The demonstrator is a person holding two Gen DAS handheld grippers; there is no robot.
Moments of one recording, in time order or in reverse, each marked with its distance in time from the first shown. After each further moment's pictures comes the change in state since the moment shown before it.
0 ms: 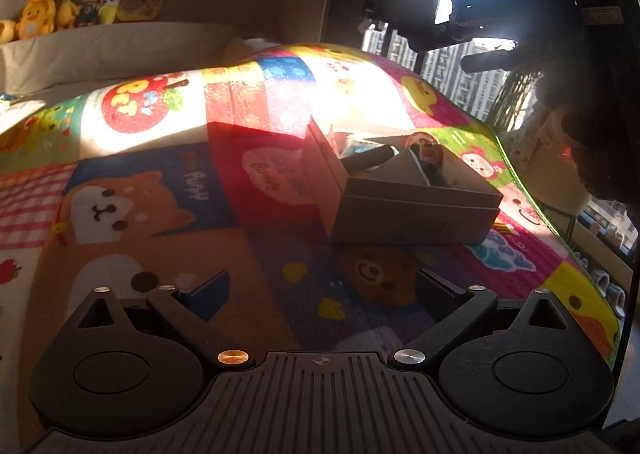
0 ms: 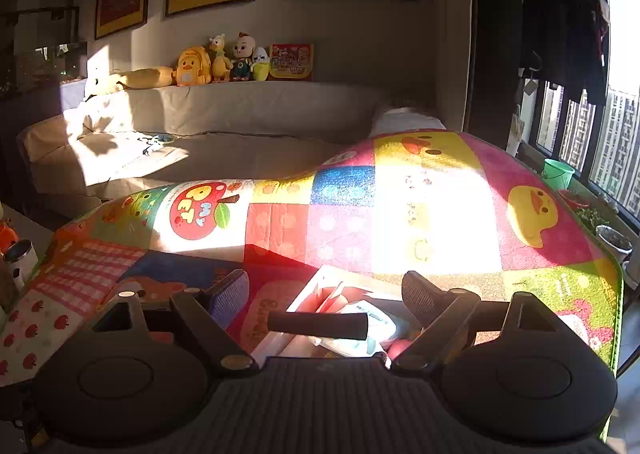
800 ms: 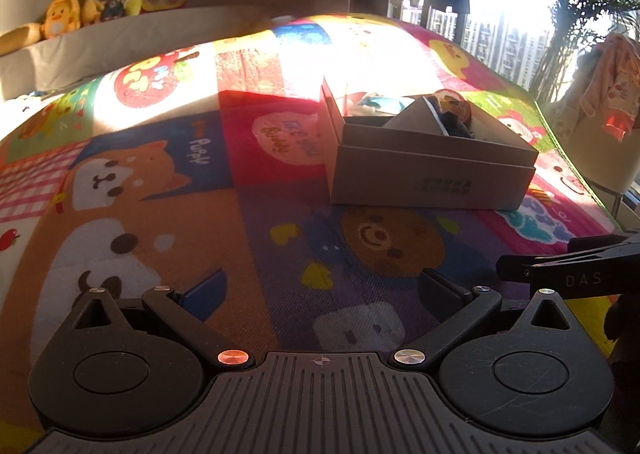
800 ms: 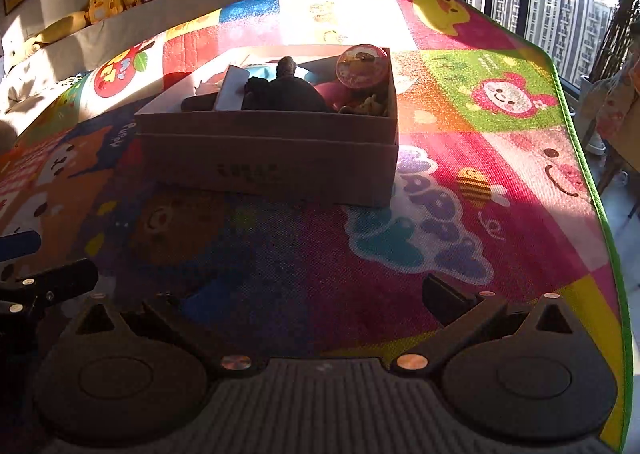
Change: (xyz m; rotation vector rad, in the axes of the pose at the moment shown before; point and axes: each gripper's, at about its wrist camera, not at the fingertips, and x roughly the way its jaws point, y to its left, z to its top) left arm 0.035 -0.042 -0.020 0.016 0.058 0.150; right arm -0.012 -0.024 -0.187 0.185 0.291 -0.241
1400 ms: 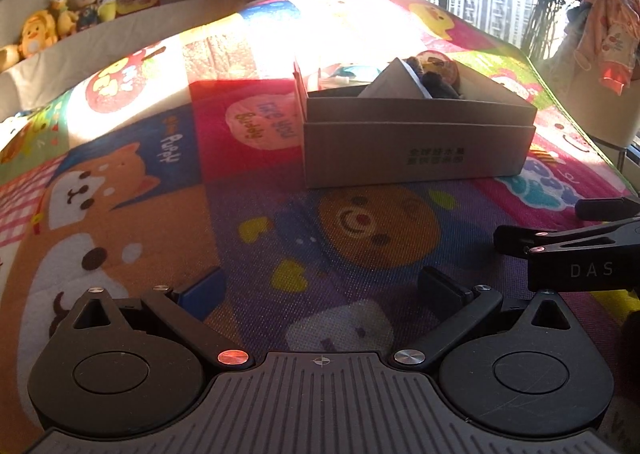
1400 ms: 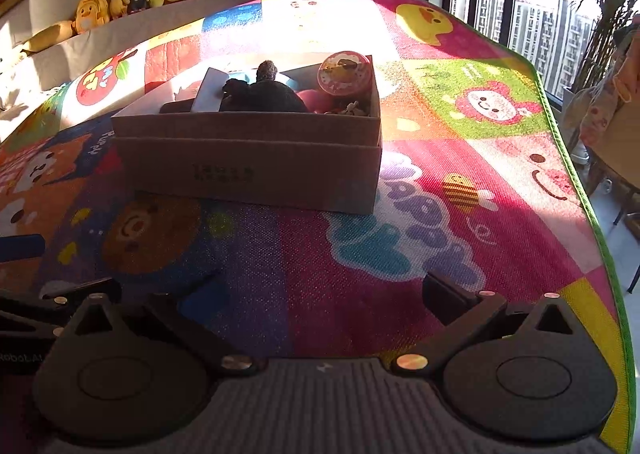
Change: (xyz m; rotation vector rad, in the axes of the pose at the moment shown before) left arm 0.023 -0.020 0.001 0.113 0.066 0.018; right arm 0.001 0.002 -0.006 -0.003 -0.072 -0.022
